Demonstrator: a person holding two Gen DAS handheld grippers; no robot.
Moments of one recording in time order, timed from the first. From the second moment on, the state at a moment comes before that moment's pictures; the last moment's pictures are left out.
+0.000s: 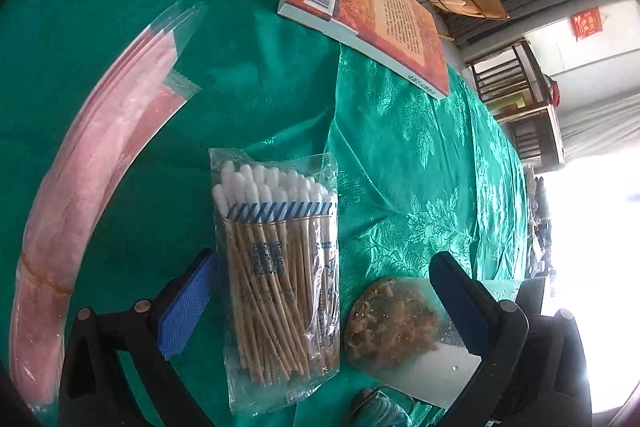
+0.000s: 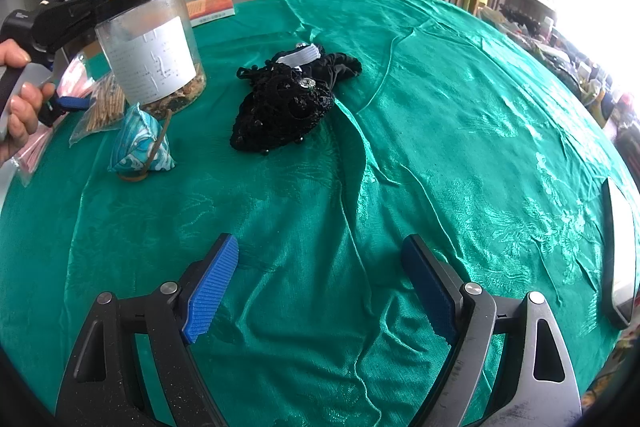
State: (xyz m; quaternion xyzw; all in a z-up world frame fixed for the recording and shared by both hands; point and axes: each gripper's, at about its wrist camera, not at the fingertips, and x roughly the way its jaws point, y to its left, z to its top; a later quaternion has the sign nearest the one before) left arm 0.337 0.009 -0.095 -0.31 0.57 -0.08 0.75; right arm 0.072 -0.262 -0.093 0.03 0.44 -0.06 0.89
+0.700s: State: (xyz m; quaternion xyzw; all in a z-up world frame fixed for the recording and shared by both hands) left arm 0.307 -0.048 -0.091 0.01 0.50 -0.01 0.86; right arm 0.072 -0.261 -0.092 0.04 0.44 -0.06 0.89
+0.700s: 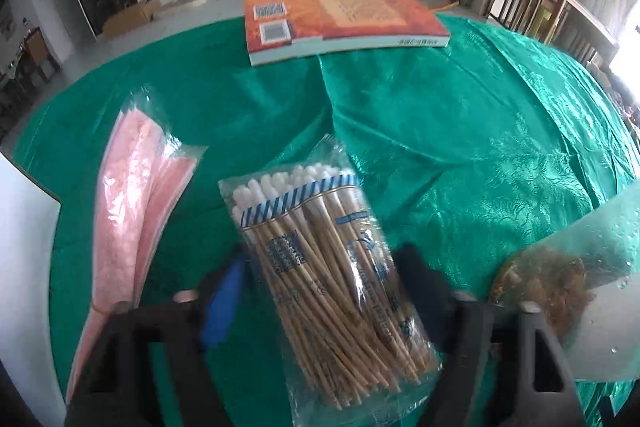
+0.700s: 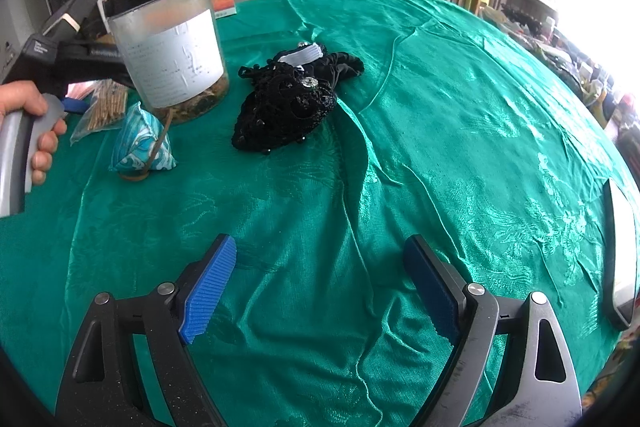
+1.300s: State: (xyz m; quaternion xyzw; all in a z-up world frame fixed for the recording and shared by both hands) left arm 0.224 0.017 0.028 -0.13 0.42 -0.17 0.88; right arm 0.211 -0.300 -0.037 0.10 0.46 -0.01 0.88
